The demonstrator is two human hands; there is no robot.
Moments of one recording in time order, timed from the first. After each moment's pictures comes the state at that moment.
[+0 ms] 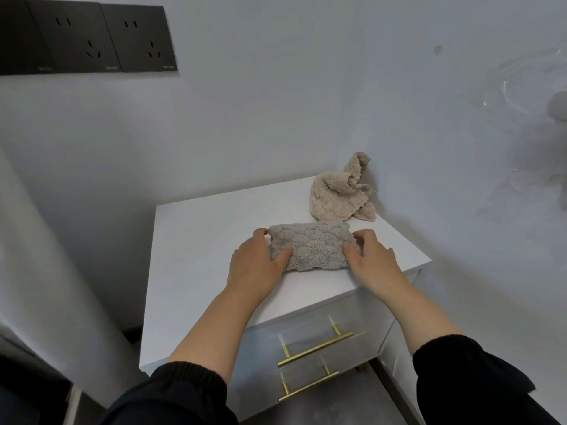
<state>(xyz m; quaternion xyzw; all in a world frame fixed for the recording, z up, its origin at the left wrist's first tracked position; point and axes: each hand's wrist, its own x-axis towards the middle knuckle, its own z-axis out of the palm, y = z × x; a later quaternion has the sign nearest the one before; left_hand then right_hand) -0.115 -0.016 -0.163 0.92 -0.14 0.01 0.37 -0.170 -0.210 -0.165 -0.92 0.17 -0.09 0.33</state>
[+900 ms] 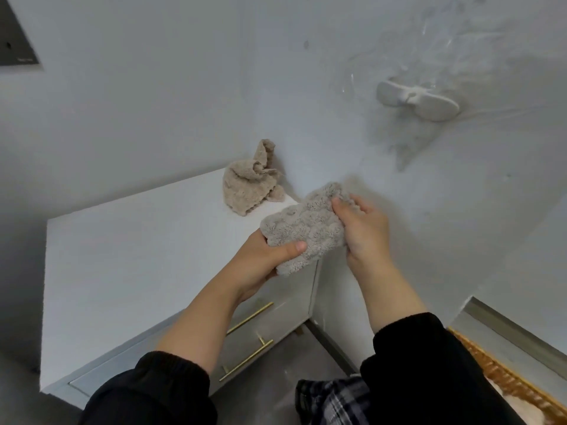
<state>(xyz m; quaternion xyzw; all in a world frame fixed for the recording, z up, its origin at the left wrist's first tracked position) -0.194 -0.109 -0.134 0.56 -0.27 -0.36 0.69 -0.266 -0.252 -0.107 -0.54 0.25 -0.36 0.72</state>
